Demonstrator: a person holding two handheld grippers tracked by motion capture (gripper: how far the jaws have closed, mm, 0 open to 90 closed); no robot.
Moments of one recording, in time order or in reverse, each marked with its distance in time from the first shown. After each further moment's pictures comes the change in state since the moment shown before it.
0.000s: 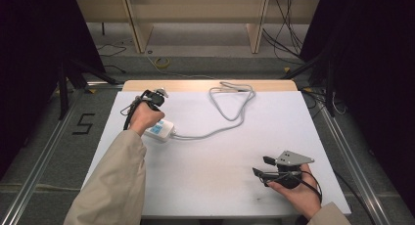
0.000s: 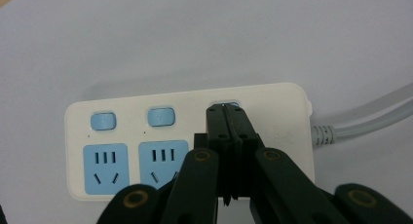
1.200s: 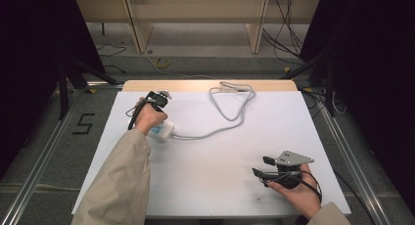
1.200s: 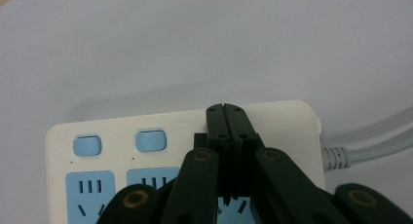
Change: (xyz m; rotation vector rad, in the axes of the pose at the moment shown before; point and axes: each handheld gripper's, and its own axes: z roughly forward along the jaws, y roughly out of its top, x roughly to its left) left arm -0.003 0.004 0.019 -0.010 0.006 0.018; right arm 0.000 0.000 0.001 0.001 0.005 0.002
